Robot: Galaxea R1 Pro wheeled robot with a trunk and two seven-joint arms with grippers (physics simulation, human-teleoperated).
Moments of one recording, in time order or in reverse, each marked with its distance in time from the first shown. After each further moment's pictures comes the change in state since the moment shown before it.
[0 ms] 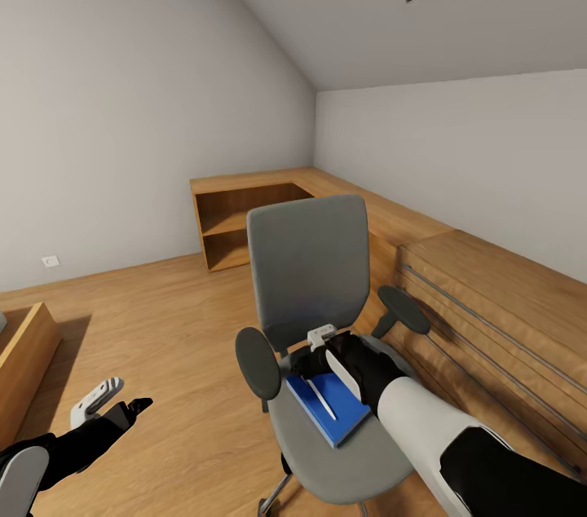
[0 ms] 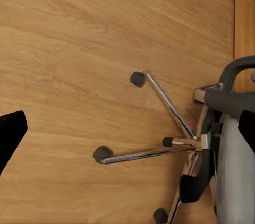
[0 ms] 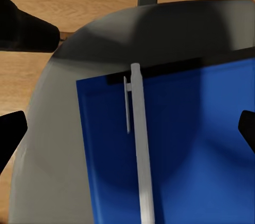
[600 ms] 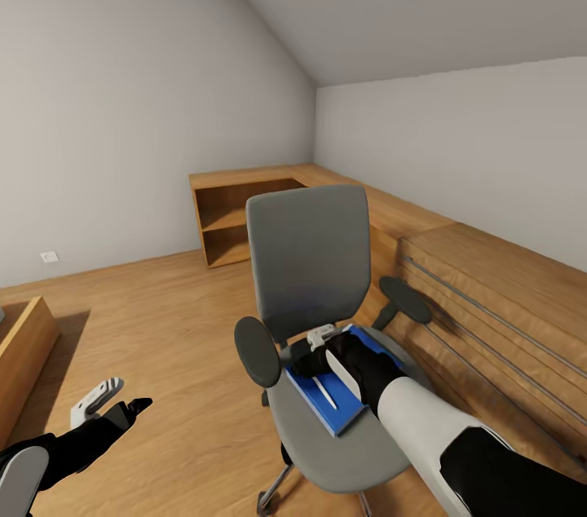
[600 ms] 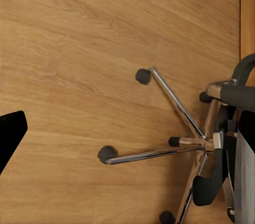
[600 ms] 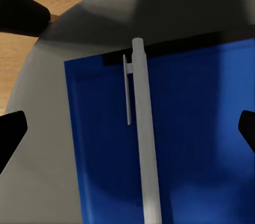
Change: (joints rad) left arm 0.000 0.000 0.001 0.000 0.000 0.000 0.000; right arm 0.000 0.000 0.000 0.000 0.000 0.000 0.000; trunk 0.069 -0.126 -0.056
